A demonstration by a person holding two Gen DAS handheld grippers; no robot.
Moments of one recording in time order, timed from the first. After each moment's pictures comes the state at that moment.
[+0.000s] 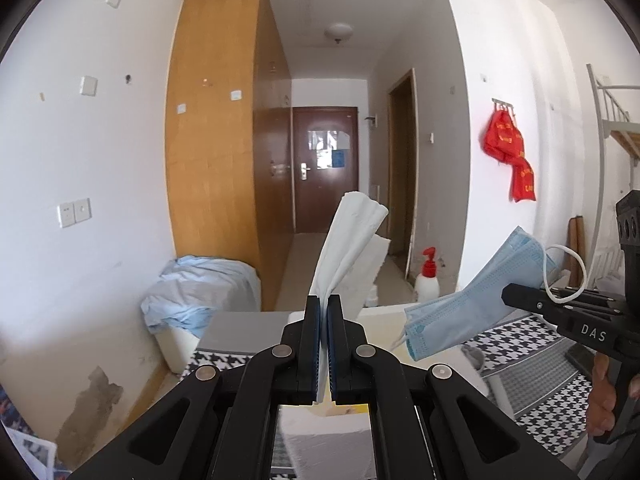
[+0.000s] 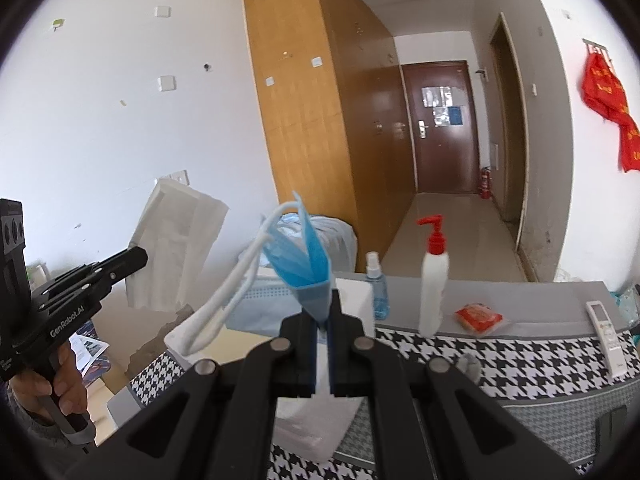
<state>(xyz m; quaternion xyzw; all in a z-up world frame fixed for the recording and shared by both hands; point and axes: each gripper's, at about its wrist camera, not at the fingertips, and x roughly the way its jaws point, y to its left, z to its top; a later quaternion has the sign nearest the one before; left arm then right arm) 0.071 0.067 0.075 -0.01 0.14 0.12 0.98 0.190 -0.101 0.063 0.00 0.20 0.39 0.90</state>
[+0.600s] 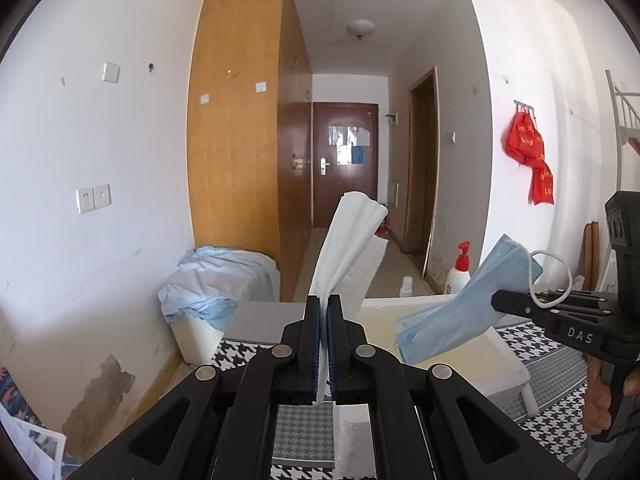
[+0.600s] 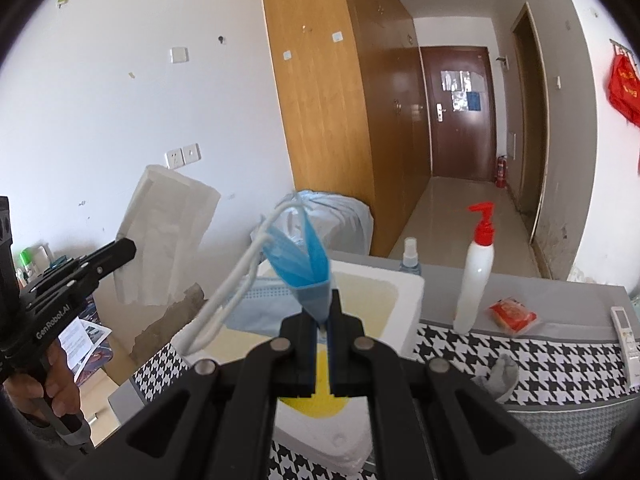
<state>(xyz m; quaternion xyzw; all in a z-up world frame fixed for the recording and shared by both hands) 0.065 0.100 0.065 -0.03 0.15 0.14 0.98 0.198 -0.046 0.050 -0.03 0.24 0.41 0.88</state>
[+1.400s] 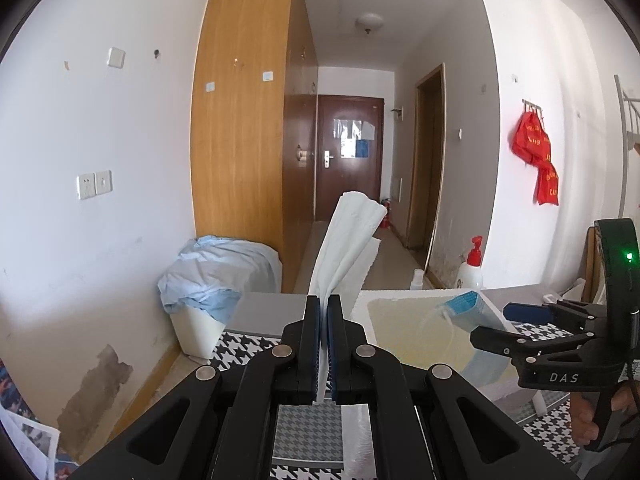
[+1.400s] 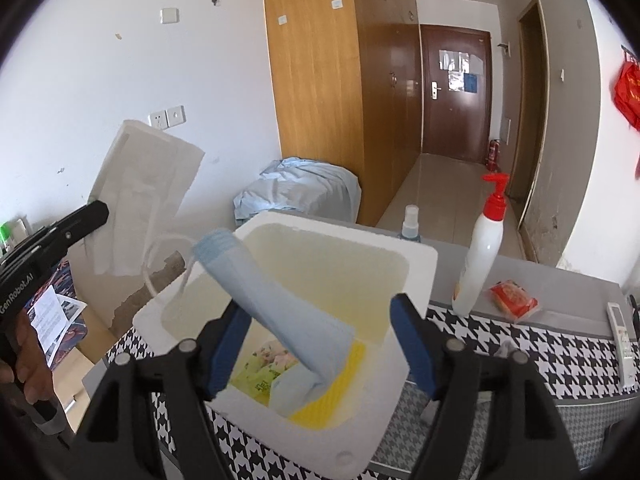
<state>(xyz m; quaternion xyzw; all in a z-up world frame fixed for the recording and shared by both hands) 0.072 0.111 0.057 -0.04 0.16 0.14 0.98 0.204 -0.020 0.026 -0.08 0.28 0.38 0.88</state>
